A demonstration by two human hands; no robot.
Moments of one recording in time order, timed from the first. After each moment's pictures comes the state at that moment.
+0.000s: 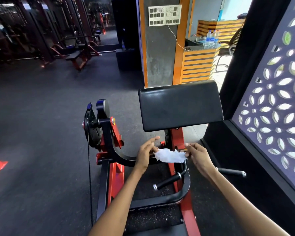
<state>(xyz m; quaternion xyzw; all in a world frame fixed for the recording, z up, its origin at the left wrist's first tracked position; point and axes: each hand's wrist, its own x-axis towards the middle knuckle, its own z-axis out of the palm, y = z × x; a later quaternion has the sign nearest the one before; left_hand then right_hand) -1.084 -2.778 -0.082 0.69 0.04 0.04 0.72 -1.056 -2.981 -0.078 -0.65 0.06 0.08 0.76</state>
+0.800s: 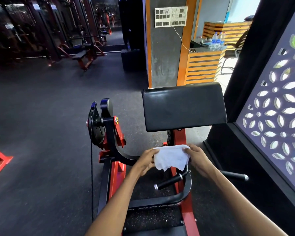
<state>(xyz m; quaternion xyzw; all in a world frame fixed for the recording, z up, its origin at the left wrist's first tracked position) -1.085 -2.774 -0.091 0.62 0.14 -0.16 0.76 -1.058 -2.976 -0.071 -0.70 0.03 0.18 0.69</state>
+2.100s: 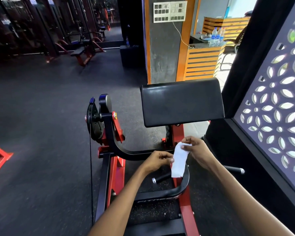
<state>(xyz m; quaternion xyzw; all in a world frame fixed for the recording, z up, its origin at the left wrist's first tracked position) -1.106 -2.804 -0.097 0.78 -0.04 -0.16 0.61 -1.062 -2.993 -0.063 -0.71 -0.02 0.14 0.69</state>
